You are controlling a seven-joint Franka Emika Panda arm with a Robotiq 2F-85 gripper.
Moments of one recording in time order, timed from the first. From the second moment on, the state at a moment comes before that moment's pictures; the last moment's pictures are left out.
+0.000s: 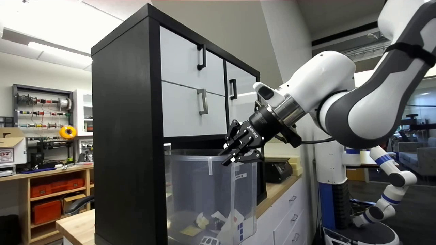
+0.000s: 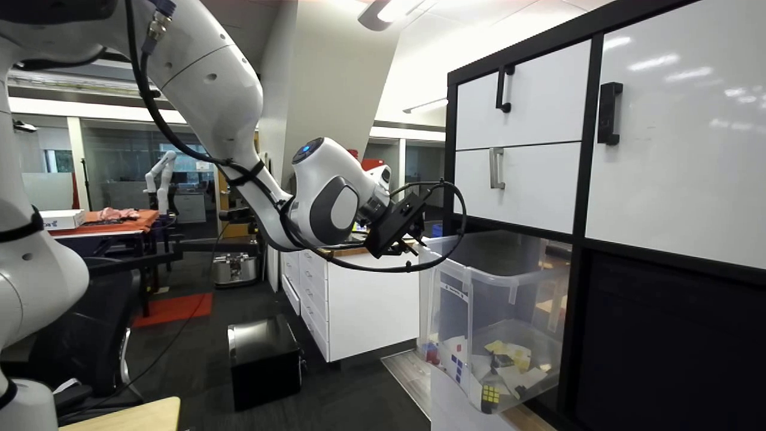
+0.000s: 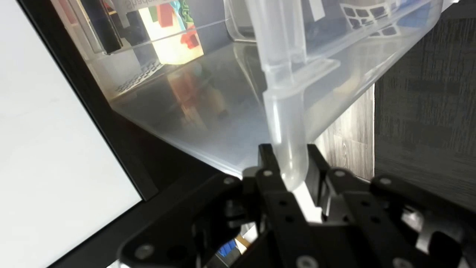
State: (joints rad) arm -0.32 0.00 0.42 -2.46 -0.36 3.43 -0.88
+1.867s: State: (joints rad) arm -0.05 -0.14 0.27 -2.28 0.13 2.79 -0.71
